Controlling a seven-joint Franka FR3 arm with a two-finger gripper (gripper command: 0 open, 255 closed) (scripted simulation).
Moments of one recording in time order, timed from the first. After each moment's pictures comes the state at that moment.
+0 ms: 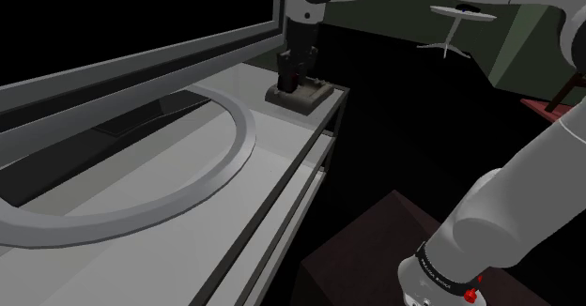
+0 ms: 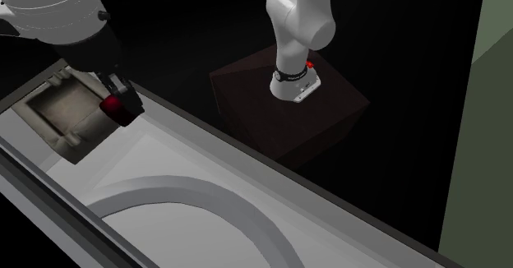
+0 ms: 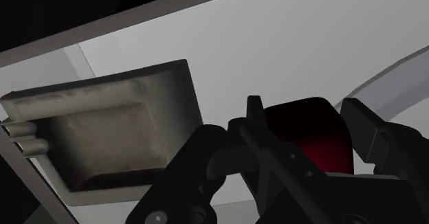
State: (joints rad) arm 0.06 -0.14 0.16 -1.87 0.02 1.77 0.02
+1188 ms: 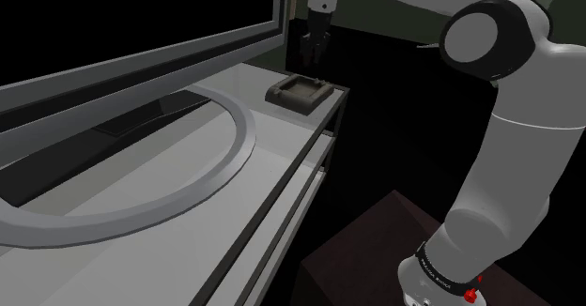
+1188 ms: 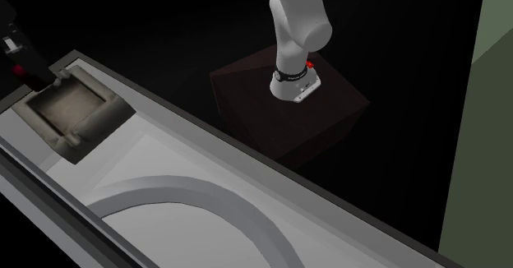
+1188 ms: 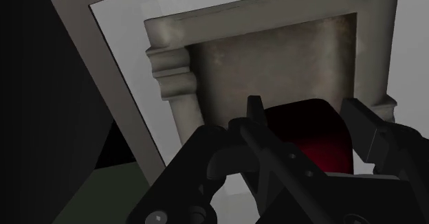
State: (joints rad) arm -0.11 0.28 0.01 -1.35 0.00 1.66 -0.29
